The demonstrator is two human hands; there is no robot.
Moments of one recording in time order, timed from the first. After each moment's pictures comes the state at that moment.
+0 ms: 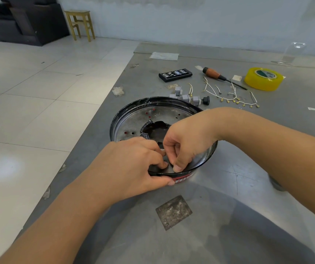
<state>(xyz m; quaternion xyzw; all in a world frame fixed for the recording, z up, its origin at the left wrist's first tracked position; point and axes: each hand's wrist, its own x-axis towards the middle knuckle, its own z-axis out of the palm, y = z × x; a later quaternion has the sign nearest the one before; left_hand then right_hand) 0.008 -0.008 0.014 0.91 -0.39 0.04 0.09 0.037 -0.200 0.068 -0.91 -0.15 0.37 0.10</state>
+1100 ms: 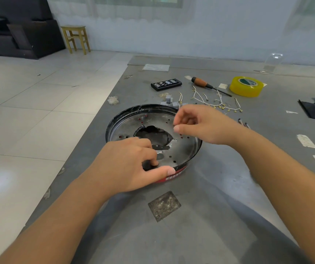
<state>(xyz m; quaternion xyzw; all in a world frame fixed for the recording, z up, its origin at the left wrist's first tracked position) 0.001 -0.017 0.011 0.90 -0.39 0.12 0.12 0.009 -0.270 0.051 -0.93 -0.10 -0.02 0.36</state>
